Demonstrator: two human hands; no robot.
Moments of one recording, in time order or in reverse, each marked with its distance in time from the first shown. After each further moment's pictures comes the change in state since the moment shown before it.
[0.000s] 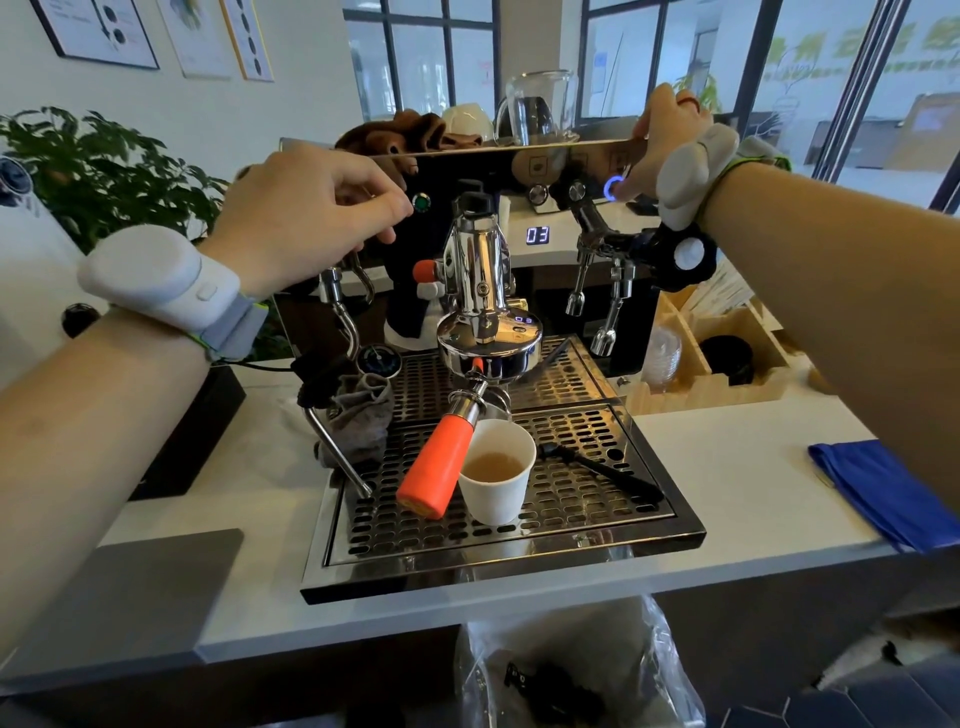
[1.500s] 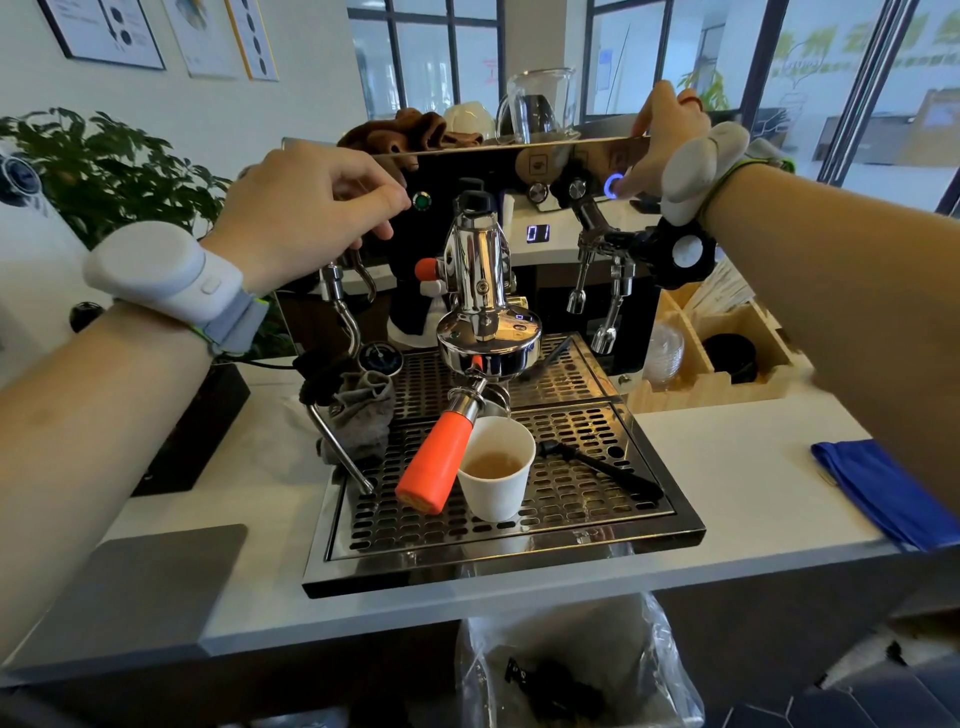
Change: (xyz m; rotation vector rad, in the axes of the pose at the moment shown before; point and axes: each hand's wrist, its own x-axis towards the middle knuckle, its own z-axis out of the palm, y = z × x) left_hand -0.001 0.003 0.000 -0.045 -0.018 -0.011; right_hand 0.002 0.011 0.006 0.117 0.003 -0.038
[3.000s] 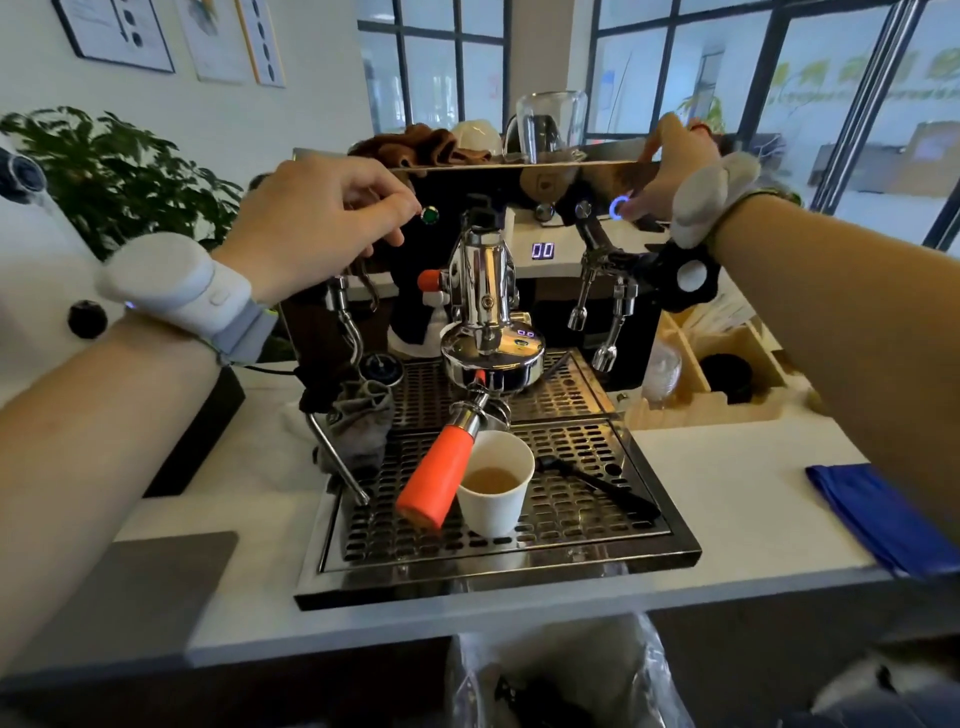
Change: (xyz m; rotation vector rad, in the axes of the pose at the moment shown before) left_hand -0.001 0.004 -0.002 -0.056 0.021 -0.024; right_hand 0.001 0.001 -0.005 -0.048 -0.083 0.036
